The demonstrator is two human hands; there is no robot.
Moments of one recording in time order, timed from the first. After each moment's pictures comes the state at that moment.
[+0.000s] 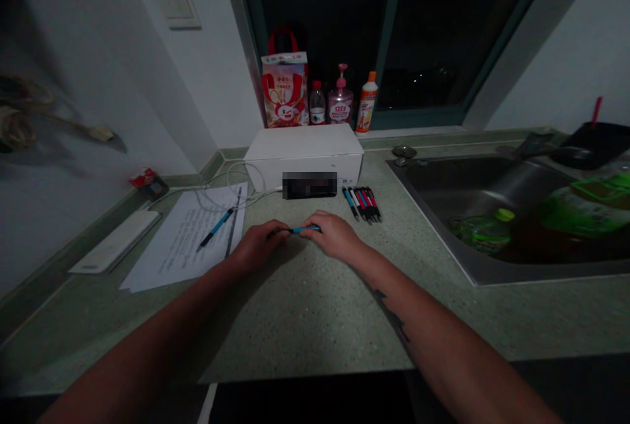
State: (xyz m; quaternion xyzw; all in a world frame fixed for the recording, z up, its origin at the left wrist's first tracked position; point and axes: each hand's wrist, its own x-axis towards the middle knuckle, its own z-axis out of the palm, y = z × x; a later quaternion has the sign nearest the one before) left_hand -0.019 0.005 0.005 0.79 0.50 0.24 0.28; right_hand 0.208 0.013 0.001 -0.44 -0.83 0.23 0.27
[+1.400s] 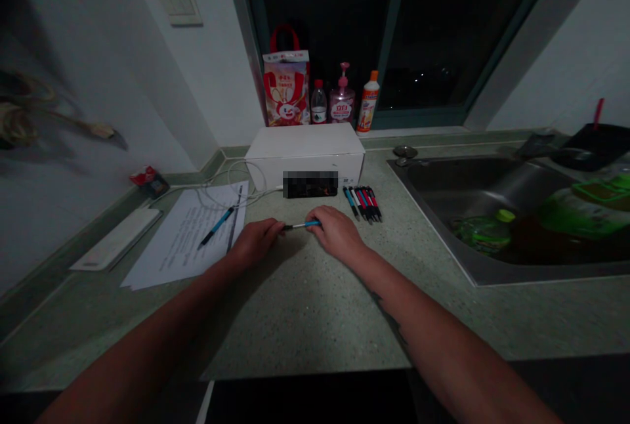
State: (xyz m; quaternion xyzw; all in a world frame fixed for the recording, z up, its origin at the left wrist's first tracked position) left_hand -0.021 0.007 0.008 0.76 0.56 0.22 0.25; right_hand 0.209 0.009 0.003 -0.48 -0.81 0.12 0.29
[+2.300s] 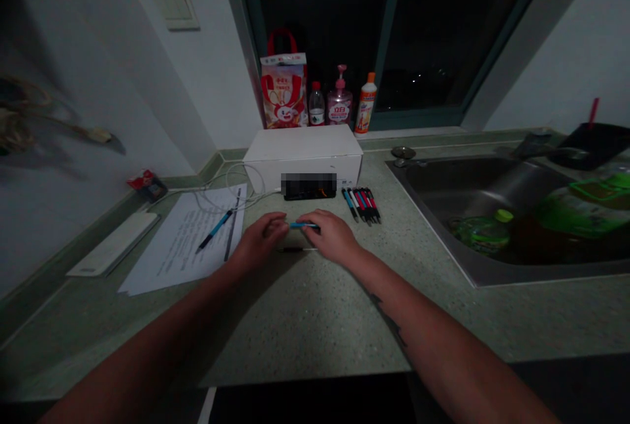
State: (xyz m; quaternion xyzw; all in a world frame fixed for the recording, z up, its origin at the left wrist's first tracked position) left_hand -0.010 0.004 -0.001 0.68 0.52 0.38 0.35; right_hand 0.202 0.009 0.002 -0.44 -0.80 0.21 0.35
